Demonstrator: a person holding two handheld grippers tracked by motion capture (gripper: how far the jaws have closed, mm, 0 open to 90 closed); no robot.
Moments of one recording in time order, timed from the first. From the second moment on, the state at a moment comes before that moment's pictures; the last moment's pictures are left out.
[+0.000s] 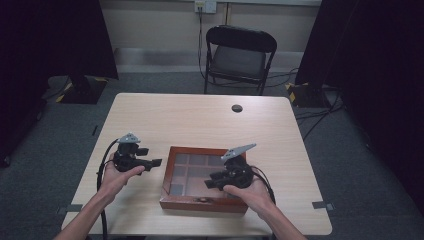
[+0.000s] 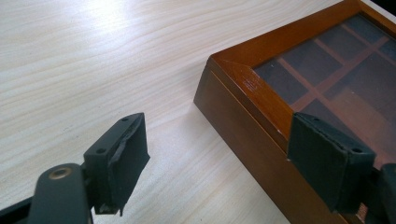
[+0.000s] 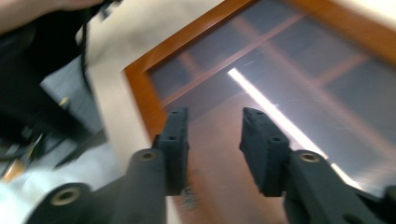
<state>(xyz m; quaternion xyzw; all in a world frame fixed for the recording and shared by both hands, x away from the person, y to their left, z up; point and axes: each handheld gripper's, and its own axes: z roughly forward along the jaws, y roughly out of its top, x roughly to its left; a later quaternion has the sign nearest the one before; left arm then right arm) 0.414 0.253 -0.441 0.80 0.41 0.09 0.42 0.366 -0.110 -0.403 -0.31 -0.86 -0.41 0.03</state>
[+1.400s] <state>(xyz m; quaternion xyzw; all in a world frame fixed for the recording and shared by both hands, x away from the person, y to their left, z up) 0.416 0.291 -0.488 0.80 0.51 0.17 0.27 0.394 -0.272 -0.480 -0.62 -0.73 -0.27 -0.15</state>
